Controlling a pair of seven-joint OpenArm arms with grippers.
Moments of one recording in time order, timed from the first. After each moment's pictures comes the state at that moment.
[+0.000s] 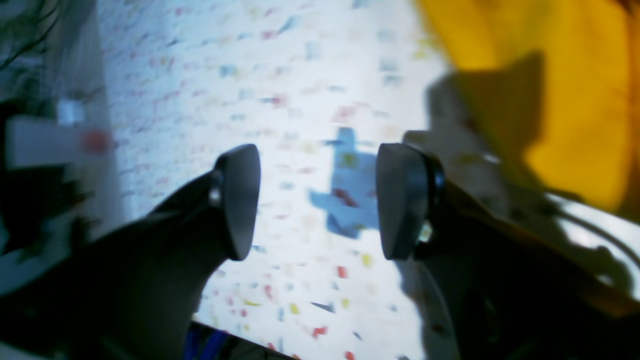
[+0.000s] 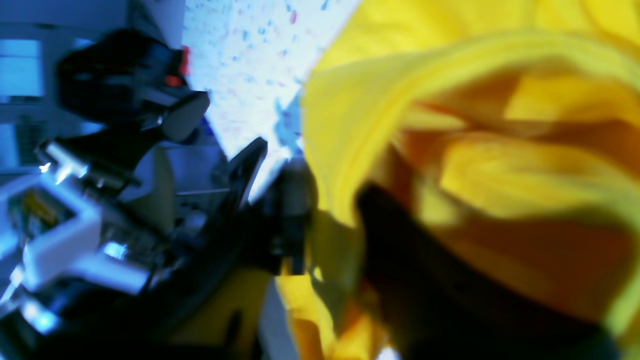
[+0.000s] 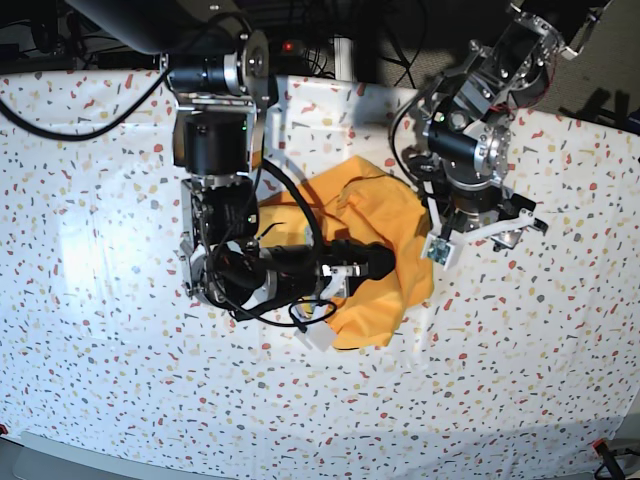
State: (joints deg) left arm -0.9 -16.9 33.9 104.4 26.0 14.1 65.6; right arm 24.9 -8.0 8.7 63.2 46.6 34.2 -80.0
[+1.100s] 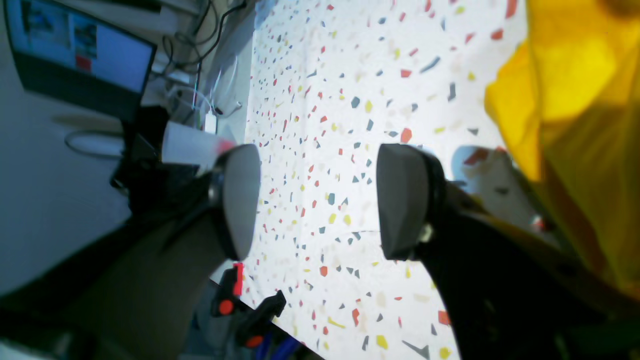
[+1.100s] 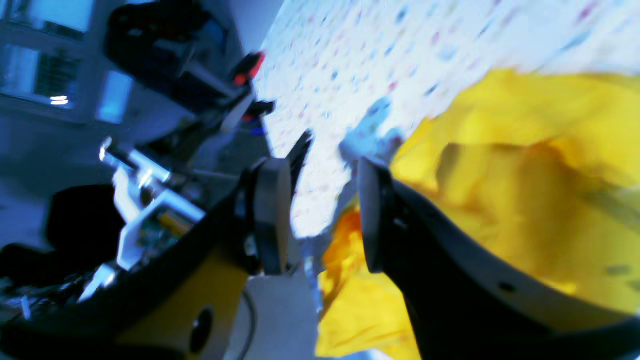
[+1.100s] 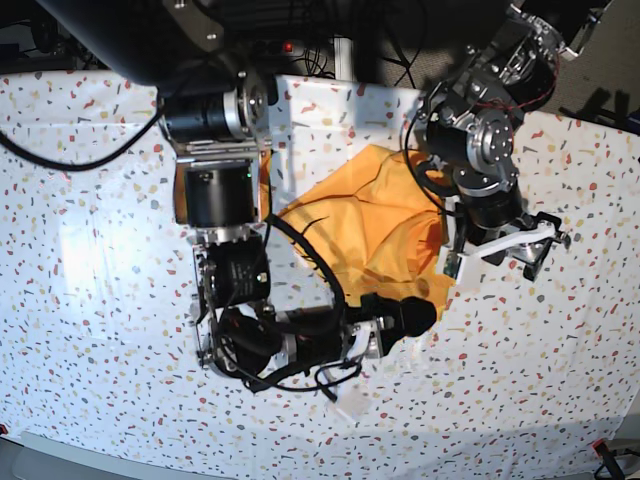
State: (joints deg) left arm -1.1 -17.0 33.9 104.4 43.5 18.1 65.1; right arm 36.2 -9.2 3.2 63.3 51.1 34.2 -81.0
